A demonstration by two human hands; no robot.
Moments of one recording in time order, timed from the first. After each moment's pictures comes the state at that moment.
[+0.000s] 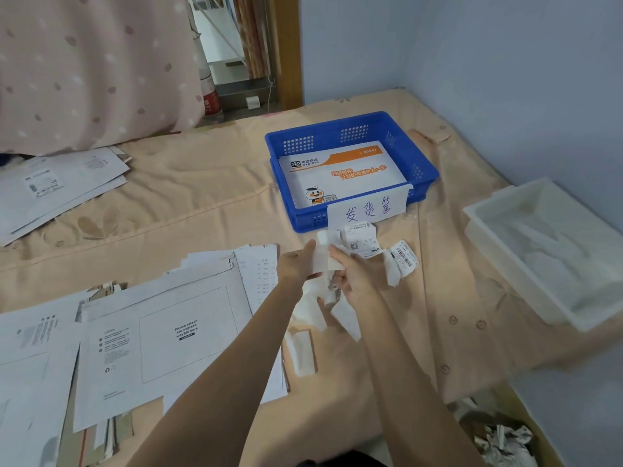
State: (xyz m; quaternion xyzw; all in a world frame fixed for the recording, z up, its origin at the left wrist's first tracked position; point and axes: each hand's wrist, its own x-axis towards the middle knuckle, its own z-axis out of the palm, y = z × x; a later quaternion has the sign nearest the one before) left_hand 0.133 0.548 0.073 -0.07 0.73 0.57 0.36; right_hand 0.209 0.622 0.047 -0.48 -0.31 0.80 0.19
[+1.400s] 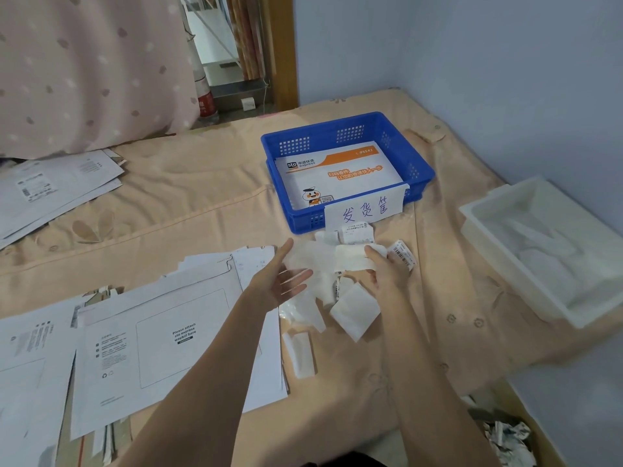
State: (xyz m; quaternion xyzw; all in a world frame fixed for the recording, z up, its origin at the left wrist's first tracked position) left_hand 0.106 0.507 0.069 -0.15 0.58 0.60 0.52; right_hand 0.240 0.653 0.060 -0.57 -0.37 0.68 0.29
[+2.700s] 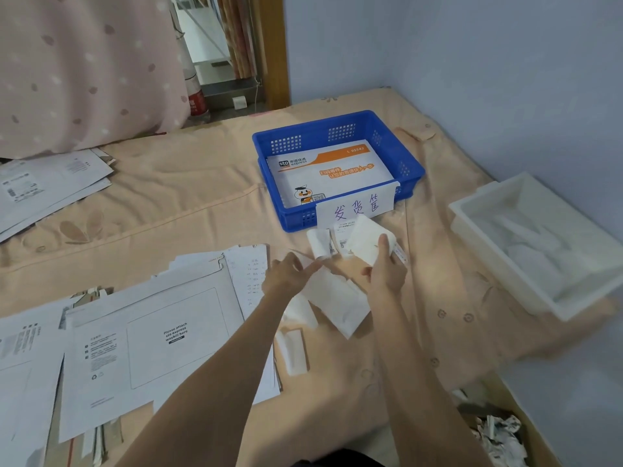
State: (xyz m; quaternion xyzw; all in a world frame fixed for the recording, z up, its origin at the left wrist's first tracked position) left_hand 0.129 0.537 0.052 0.19 0.90 0.21 0.34; right_hand 0.247 0.649 0.054 -0.62 -0.37 0.61 0.33
